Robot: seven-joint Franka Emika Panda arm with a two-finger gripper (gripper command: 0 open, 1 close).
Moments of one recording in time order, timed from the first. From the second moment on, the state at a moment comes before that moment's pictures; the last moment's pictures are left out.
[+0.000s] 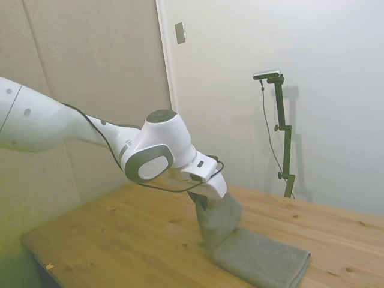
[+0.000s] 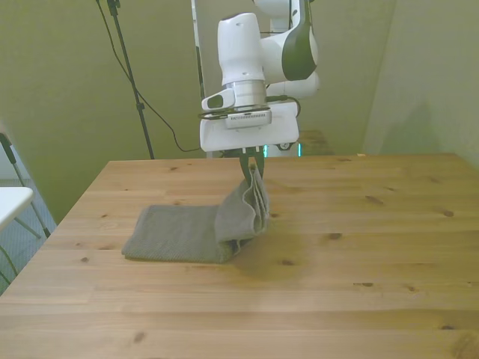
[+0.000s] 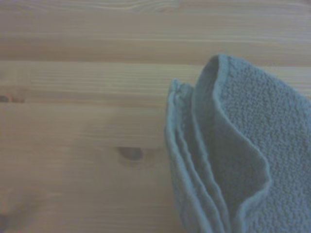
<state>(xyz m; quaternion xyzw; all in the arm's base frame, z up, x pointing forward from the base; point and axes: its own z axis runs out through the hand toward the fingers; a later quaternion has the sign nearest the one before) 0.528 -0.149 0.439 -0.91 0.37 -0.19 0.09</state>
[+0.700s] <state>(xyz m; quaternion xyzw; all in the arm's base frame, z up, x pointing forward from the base) 0.514 -0.087 0.411 -0.93 0.31 -0.15 0.08</state>
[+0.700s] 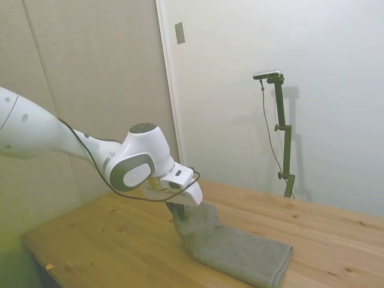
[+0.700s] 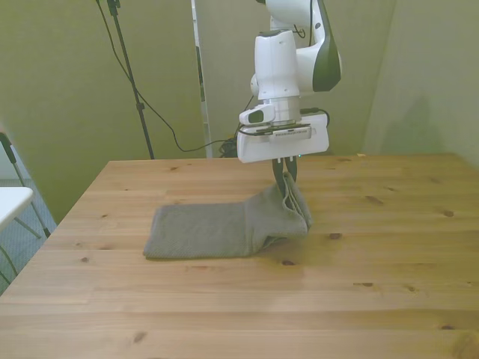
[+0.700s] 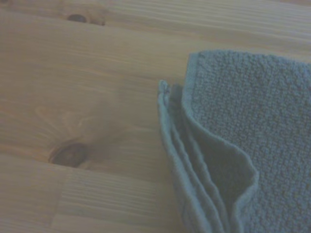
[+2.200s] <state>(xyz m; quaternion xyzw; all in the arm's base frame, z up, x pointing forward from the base) 0.445 0.010 0.472 -0.97 0.23 -0.02 0.07</state>
